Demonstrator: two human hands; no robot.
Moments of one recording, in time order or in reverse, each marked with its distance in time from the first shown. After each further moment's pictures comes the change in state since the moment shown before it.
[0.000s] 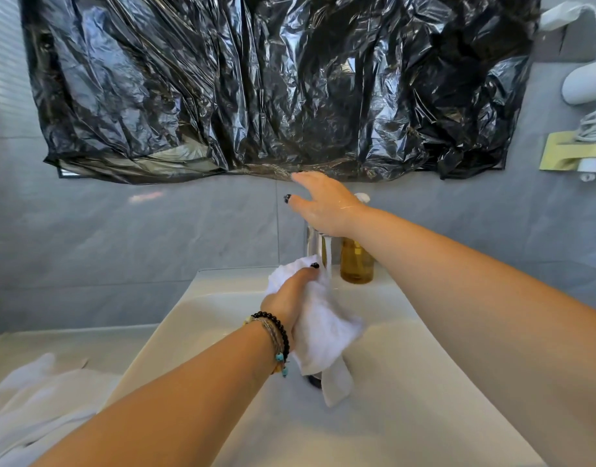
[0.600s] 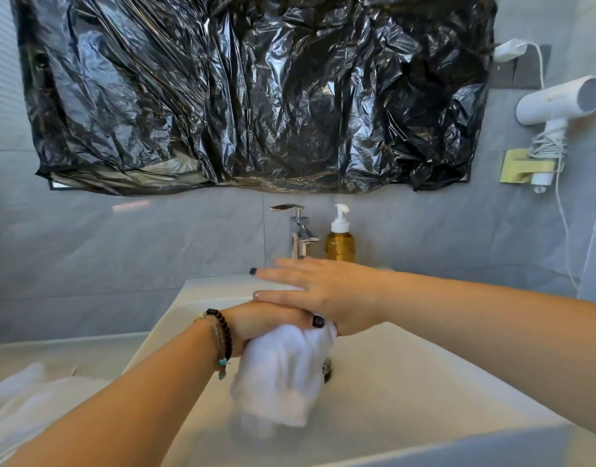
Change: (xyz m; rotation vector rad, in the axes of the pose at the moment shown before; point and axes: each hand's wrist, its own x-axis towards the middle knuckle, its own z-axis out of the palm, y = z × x) left_hand -0.056 0.041 -0.032 0.445 -0.686 0.006; right_hand -0.108 0.006 0.009 -0.517 -0.290 -0.702
